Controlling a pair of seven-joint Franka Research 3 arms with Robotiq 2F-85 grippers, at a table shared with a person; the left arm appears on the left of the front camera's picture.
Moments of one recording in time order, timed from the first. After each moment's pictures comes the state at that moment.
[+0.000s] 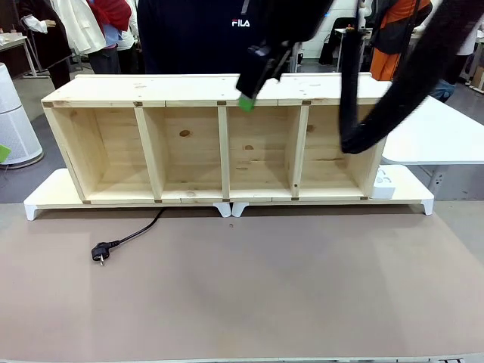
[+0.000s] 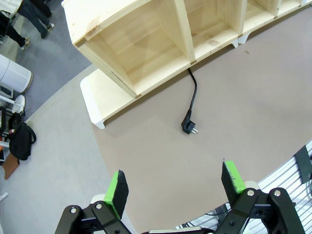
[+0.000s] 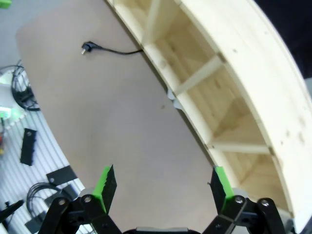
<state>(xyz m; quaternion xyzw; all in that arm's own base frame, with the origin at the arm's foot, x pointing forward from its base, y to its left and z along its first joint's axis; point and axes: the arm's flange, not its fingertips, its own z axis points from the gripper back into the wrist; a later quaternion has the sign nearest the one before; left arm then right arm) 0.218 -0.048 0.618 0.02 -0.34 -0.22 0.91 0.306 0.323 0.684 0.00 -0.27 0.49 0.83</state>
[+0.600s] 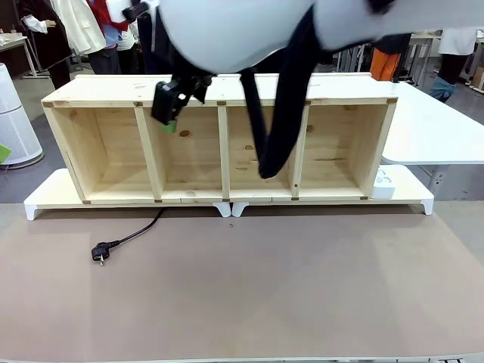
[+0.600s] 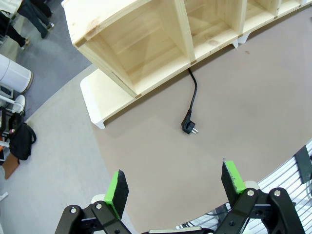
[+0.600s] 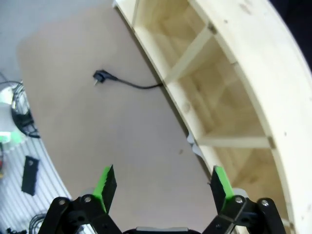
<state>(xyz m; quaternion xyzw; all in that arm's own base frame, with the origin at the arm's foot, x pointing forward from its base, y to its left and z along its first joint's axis) 0.219 -0.048 0.618 0.02 -0.34 -0.22 0.92 0.339 0.449 0.631 0.01 -0.28 0.51 0.81</state>
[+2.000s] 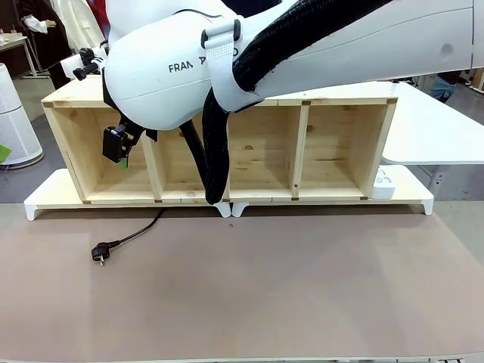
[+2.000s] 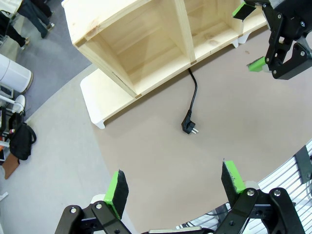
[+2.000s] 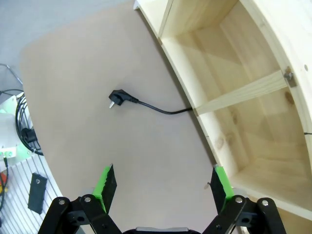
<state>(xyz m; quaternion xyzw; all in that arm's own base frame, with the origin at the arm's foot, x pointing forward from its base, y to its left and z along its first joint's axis) 0.219 -0.048 0.618 0.02 -0.34 -0.22 0.92 0.370 0.529 0.566 0.04 -0.25 0.53 0.81</state>
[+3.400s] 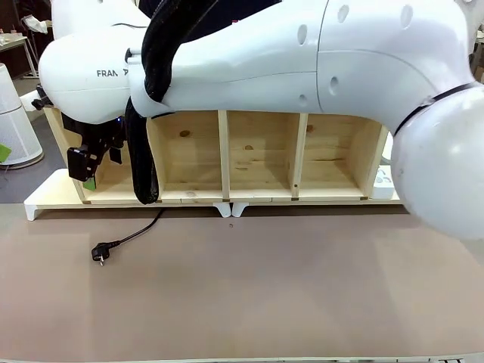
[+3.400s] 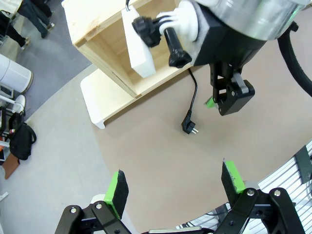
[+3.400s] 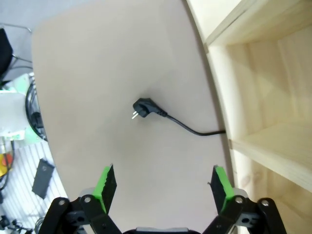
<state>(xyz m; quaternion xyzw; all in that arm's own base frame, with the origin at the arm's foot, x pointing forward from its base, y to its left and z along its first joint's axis) 0.219 -0.049 0.618 0.02 -0.34 -0.22 0.92 0.405 0.624 0.520 0.05 -0.15 0.61 0.78</state>
